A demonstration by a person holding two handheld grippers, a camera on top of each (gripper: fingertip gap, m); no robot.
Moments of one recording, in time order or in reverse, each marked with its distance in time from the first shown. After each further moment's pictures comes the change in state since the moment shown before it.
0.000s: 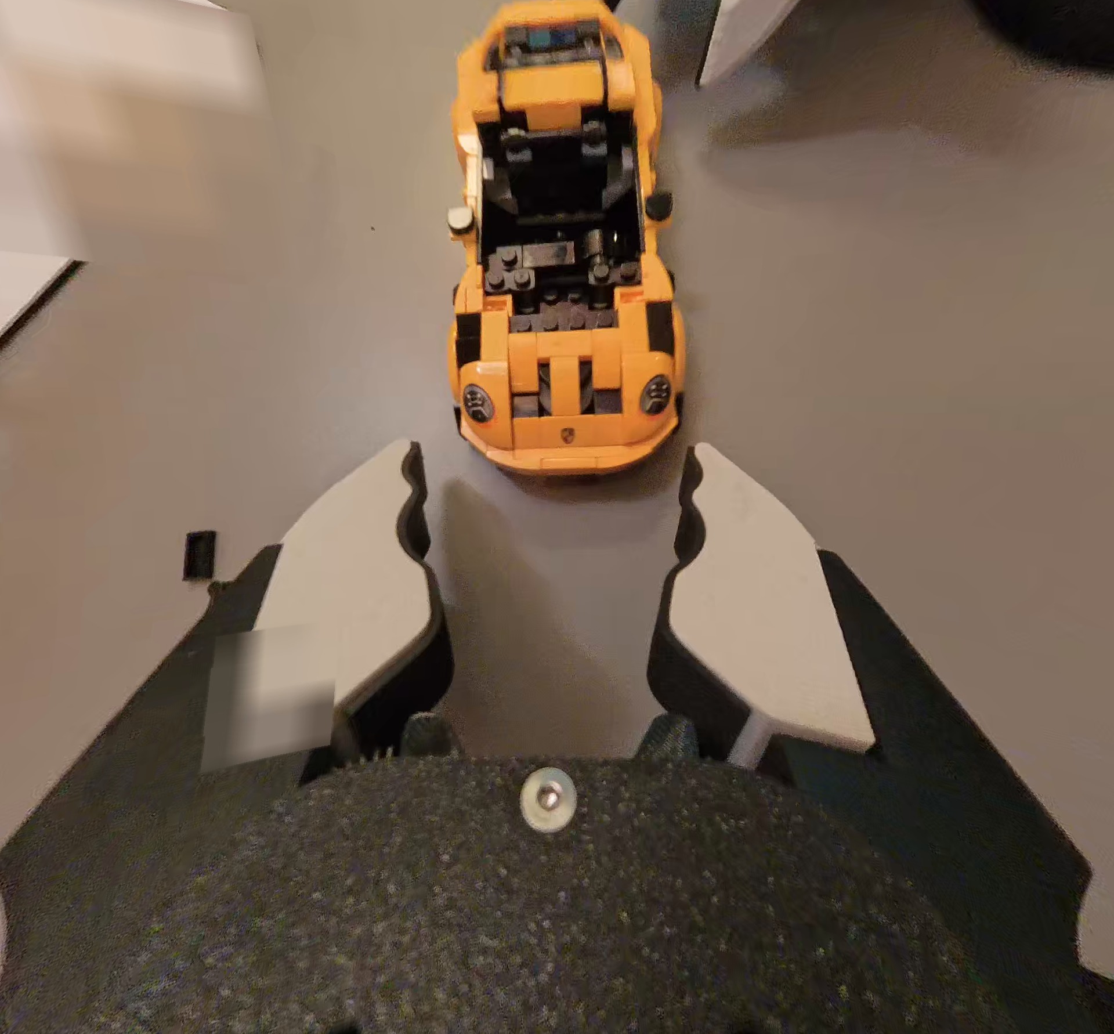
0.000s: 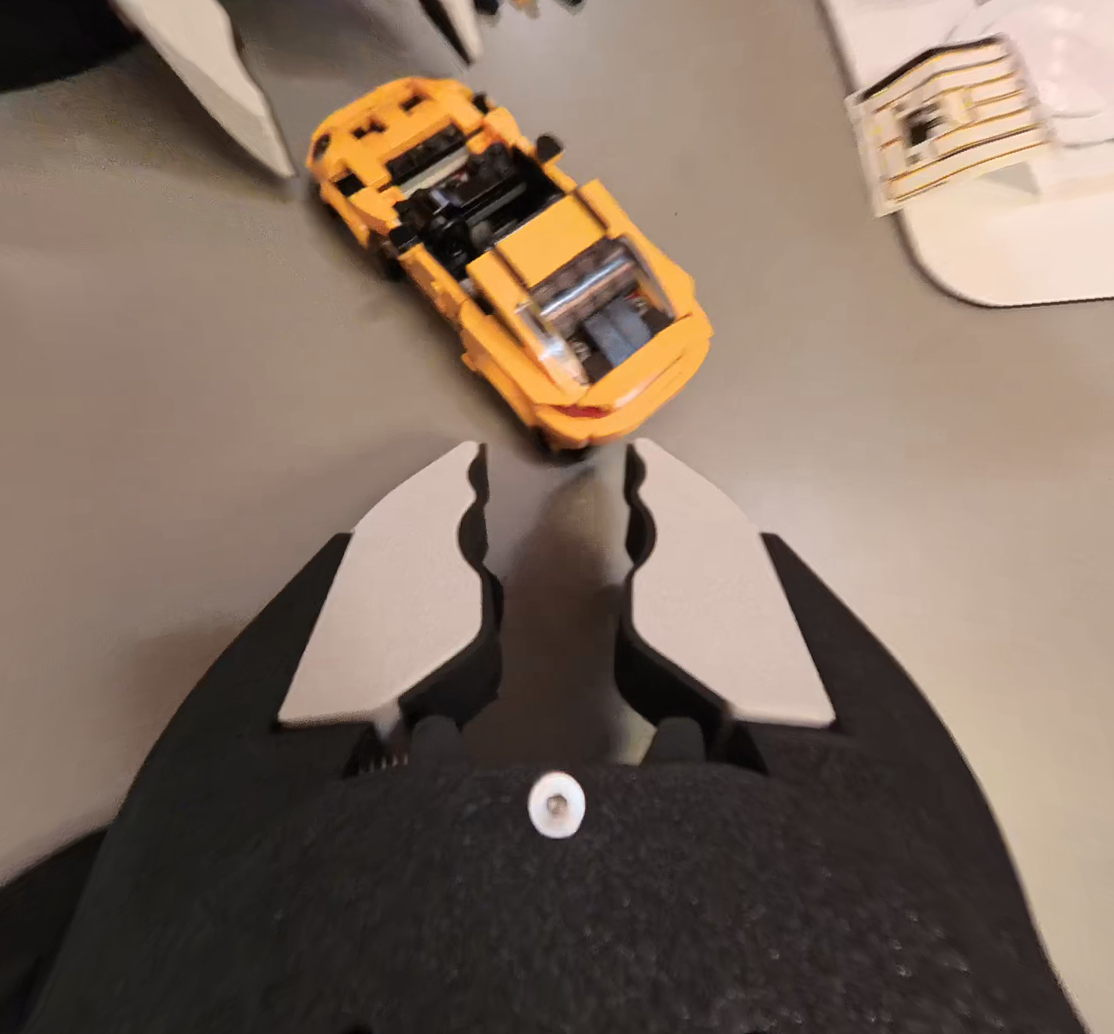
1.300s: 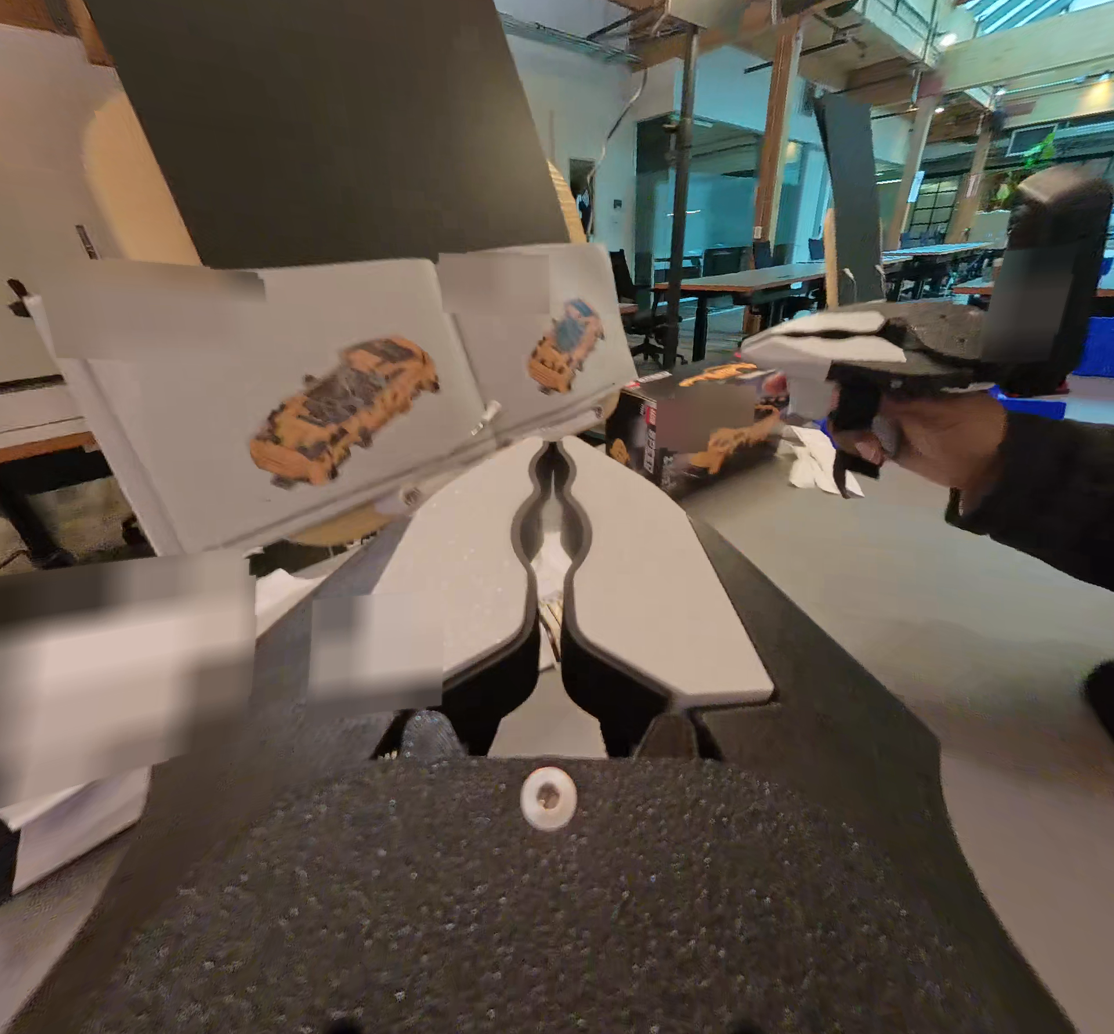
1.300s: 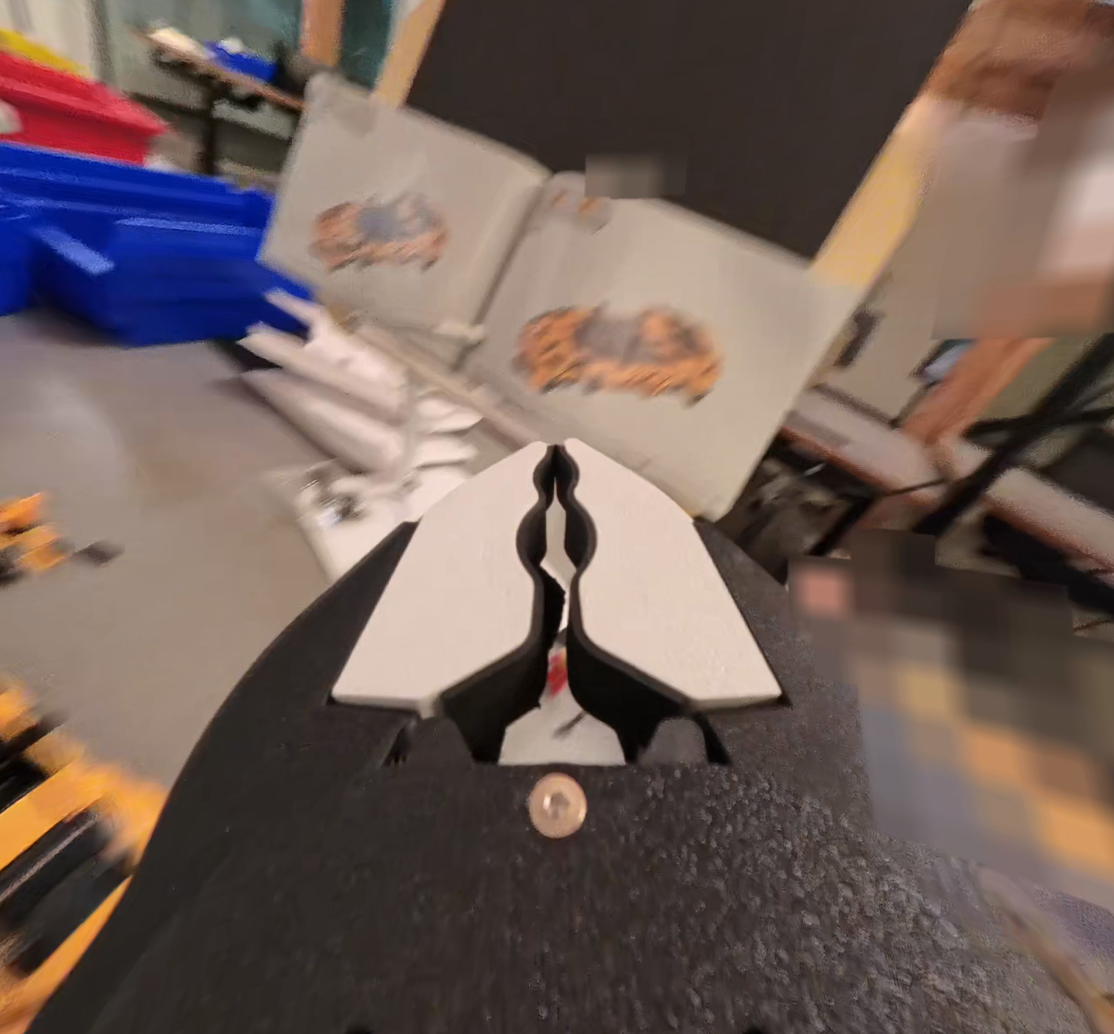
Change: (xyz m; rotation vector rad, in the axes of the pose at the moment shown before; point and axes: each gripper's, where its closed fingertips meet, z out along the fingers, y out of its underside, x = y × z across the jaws) left arm -0.117 -0.156 -0.163 0.844 -0.479 -0.150; right arm 0.144 -0.167 -0.122 0.605 0.681 -0.094
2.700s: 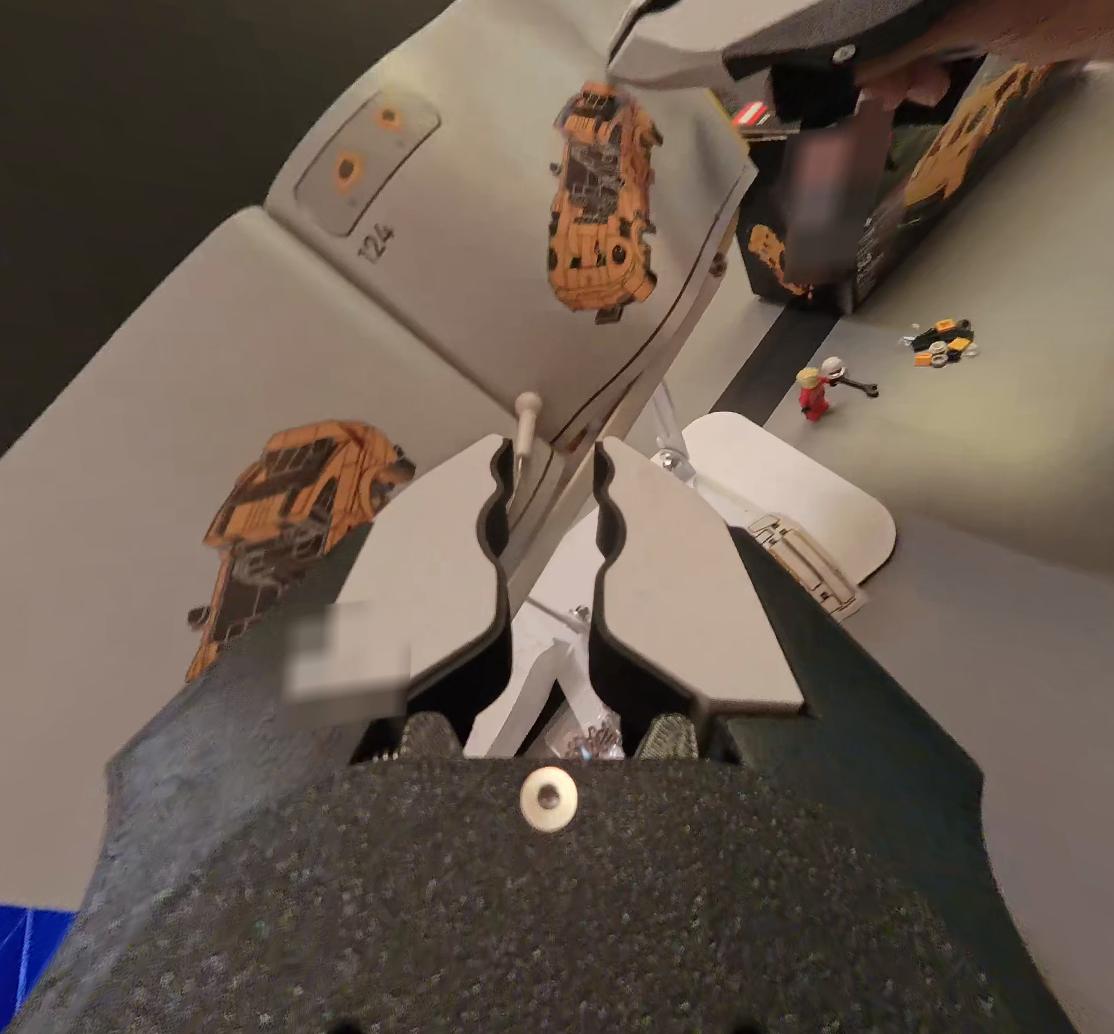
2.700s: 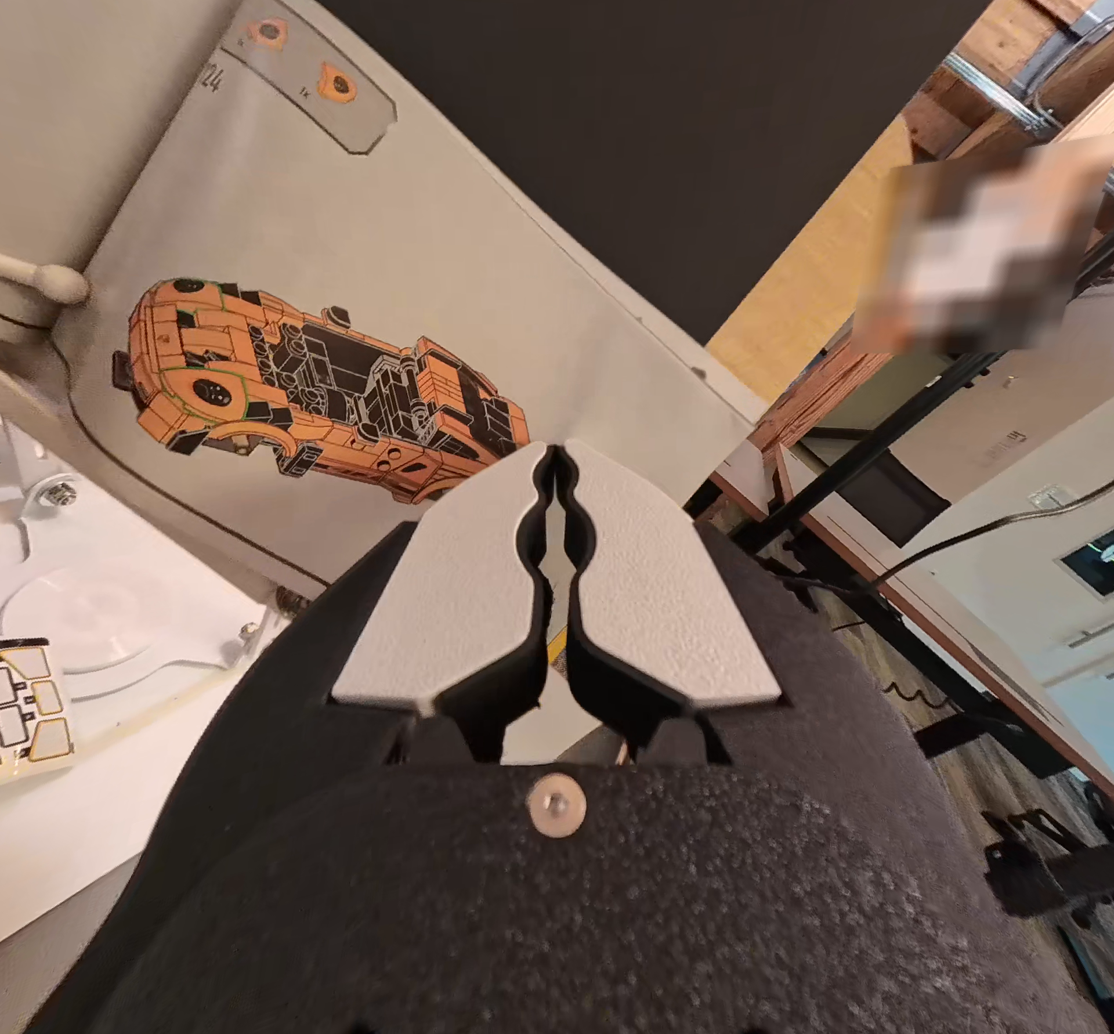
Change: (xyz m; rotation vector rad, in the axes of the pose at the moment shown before) left arm -0.029 0.061 0.144 -0.467 -0.041 0.509; right arm 0.087 0.023 0.127 -0.115 0.145 -0.263
